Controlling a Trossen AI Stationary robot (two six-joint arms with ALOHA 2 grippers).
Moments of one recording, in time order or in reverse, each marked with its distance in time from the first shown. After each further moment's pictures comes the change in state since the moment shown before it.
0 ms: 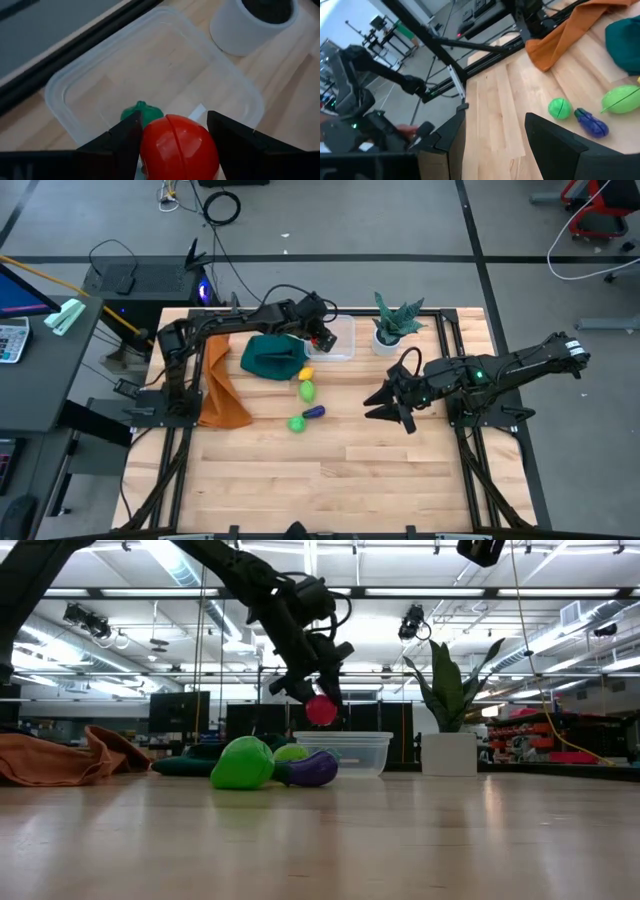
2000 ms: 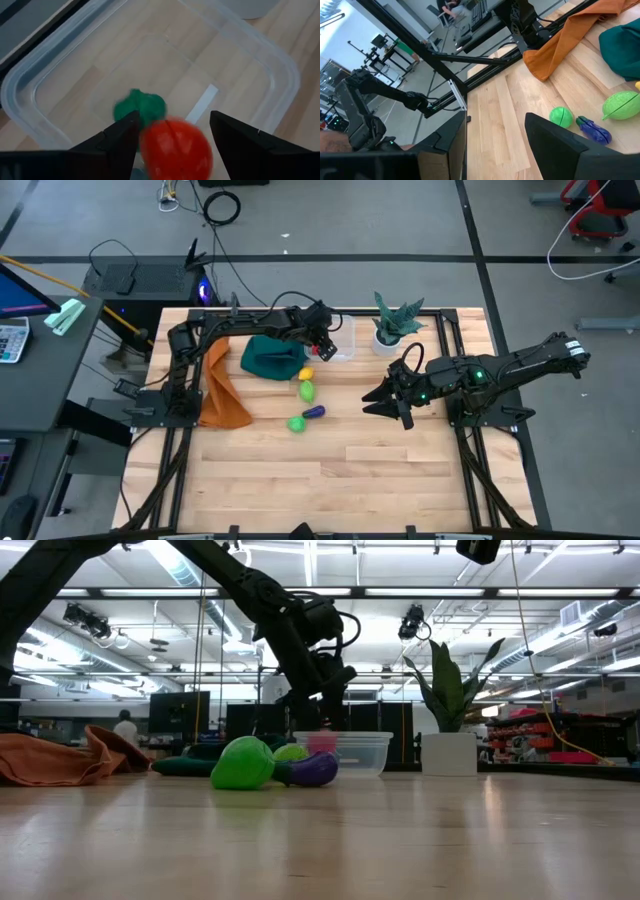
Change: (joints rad) left arm -0.018 0.085 0.000 0.013 0.017 0.119; right arm -0.001 0.000 0.000 0.043 0.045 0.054
